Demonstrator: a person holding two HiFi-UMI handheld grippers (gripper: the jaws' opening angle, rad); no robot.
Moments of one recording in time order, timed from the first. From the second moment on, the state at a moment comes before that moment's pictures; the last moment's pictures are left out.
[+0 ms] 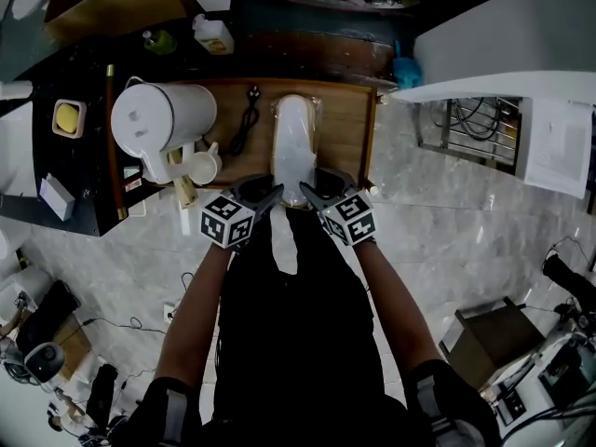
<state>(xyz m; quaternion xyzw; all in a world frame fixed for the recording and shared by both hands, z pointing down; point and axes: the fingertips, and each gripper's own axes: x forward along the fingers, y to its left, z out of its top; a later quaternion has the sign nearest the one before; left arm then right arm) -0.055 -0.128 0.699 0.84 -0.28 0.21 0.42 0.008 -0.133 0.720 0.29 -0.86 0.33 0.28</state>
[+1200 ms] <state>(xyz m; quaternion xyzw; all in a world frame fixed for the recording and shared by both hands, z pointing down) -0.053 -0.127 0.764 0.79 -0.26 0.25 0.49 0.007 -0.142 0.760 0.31 -0.81 0.40 0.29</state>
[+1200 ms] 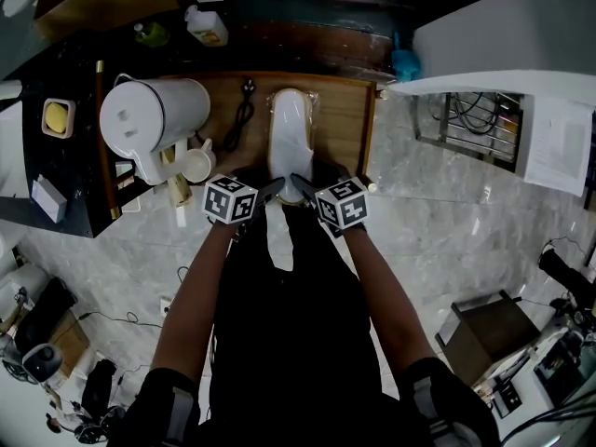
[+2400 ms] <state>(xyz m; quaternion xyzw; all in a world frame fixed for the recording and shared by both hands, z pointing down) -0.039 -0.125 0.766 0.78 -0.28 0.26 0.49 0.011 -0.142 0.760 0.29 -0.80 0.43 0.31</state>
